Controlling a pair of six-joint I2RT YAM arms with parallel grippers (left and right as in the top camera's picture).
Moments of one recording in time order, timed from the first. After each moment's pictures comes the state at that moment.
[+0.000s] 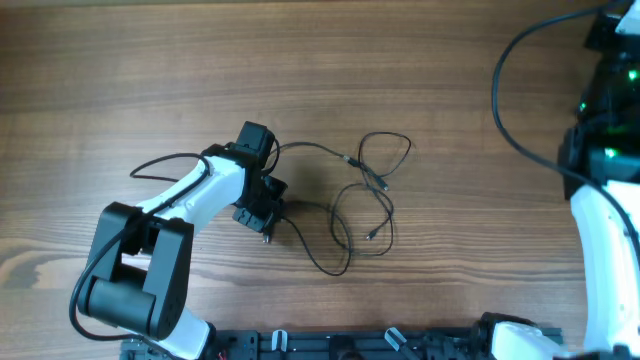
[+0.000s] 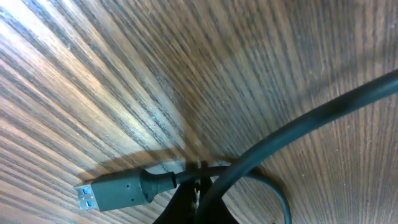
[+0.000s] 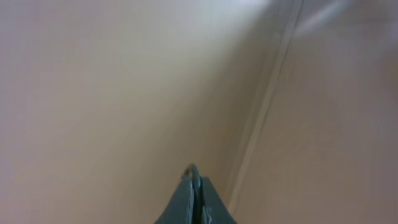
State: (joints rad) left arm -0.32 1.75 0.92 -0.74 0.26 -1.37; right arm -0.18 1.33 1.15 0.40 0.30 -0.31
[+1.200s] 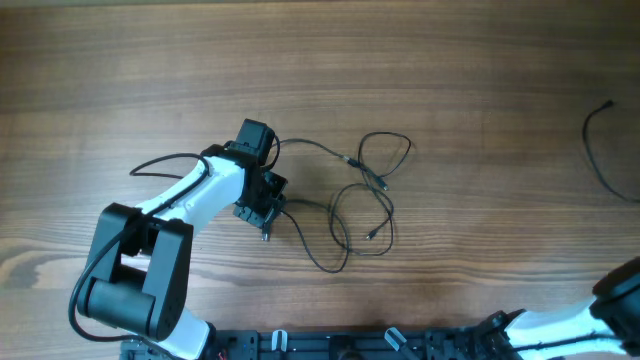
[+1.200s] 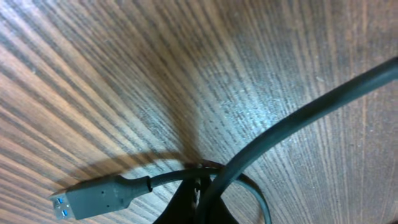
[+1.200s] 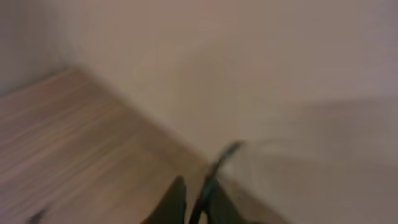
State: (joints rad) left arm -0.32 1.74 0.92 -0.68 0.23 -1.37; right arm -0.92 1.80 1.15 0.25 -0.07 -0.08
